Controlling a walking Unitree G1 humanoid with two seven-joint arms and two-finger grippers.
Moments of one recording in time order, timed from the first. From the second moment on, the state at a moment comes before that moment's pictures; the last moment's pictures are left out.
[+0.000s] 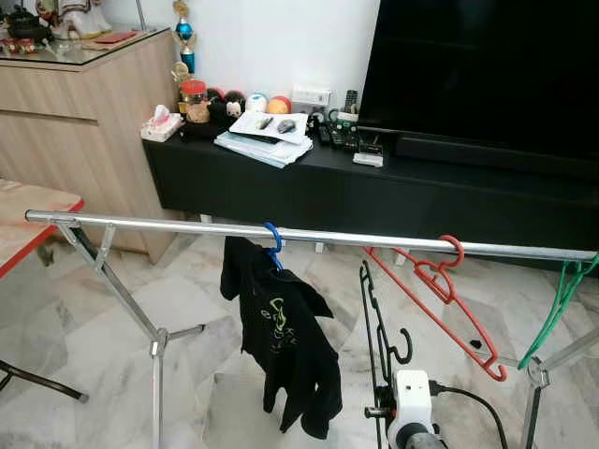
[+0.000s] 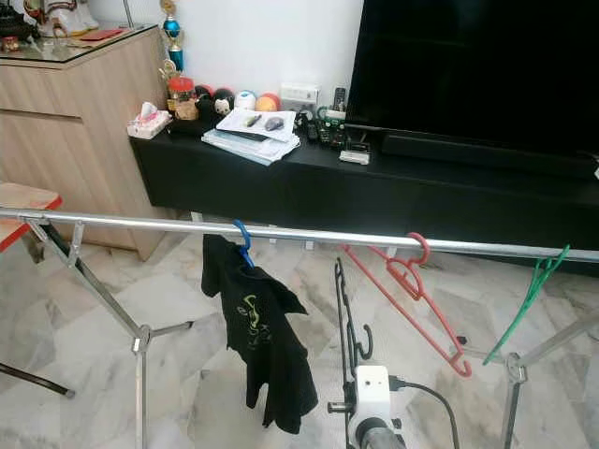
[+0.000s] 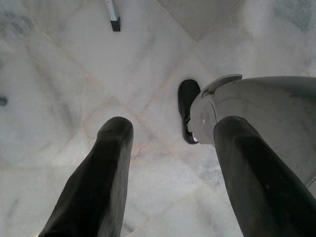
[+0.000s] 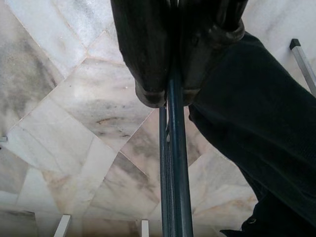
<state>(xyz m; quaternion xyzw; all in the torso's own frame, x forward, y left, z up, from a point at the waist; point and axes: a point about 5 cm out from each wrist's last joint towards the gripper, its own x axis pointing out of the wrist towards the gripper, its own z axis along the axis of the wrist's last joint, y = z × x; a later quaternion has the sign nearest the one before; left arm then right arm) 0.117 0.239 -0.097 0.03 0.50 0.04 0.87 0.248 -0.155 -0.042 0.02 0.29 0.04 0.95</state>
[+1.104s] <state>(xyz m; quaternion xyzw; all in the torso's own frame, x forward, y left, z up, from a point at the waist) 0.200 0.144 -0.078 0.05 0.44 0.04 0.90 0.250 -0.154 -0.036 0.01 0.25 0.04 0.97</state>
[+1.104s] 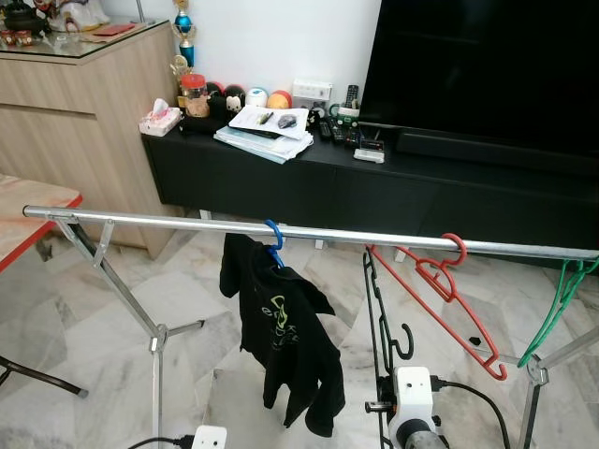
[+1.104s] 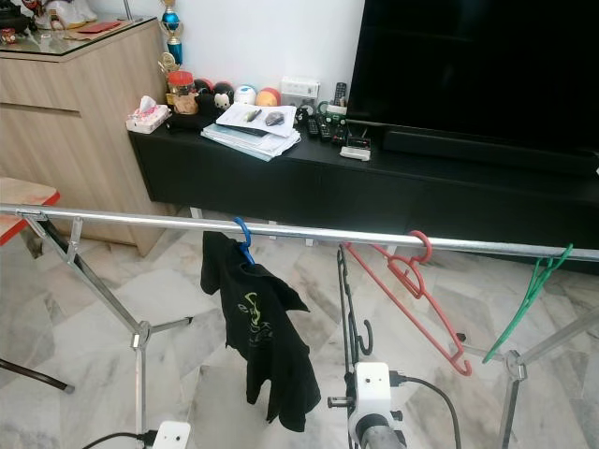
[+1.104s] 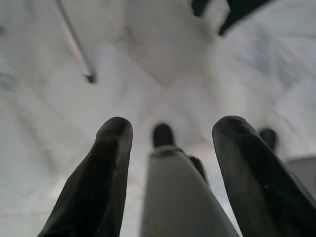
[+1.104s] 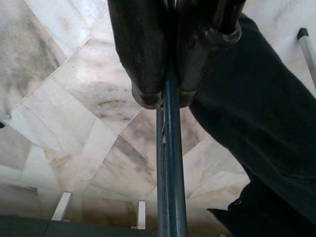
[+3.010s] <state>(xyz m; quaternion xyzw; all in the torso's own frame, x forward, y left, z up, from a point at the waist) 0.143 0.233 -0.065 0.09 0.27 0.09 0.96 0.253 -0.152 -0.028 -0.05 0.20 0.03 0.98</state>
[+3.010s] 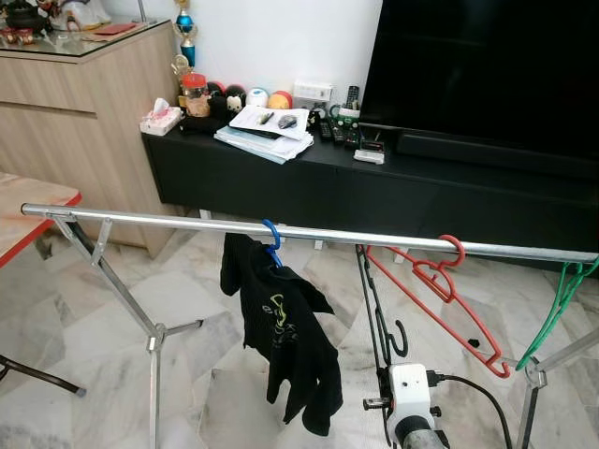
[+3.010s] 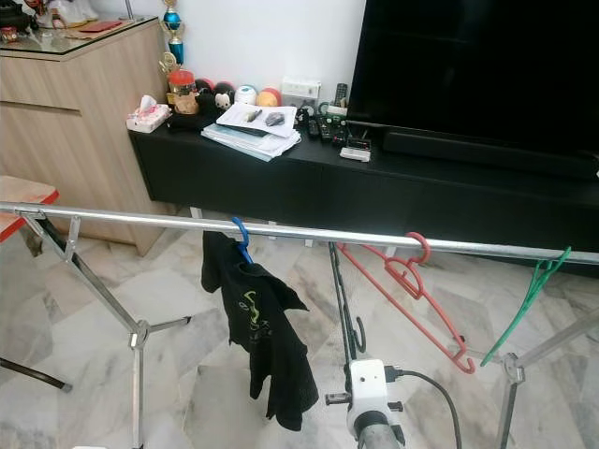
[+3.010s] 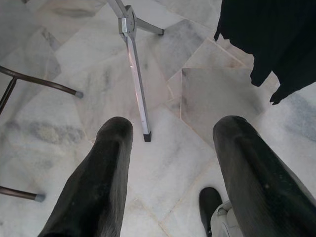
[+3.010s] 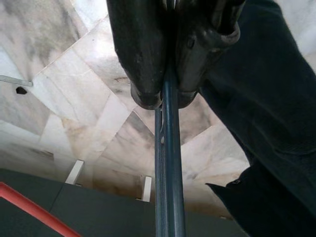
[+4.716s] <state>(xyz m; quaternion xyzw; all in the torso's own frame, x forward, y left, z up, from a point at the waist) 0.143 0.227 -0.077 0.07 0.33 0.08 0.94 0.210 -0.158 -0.064 0.30 0.33 -0.43 0.79</state>
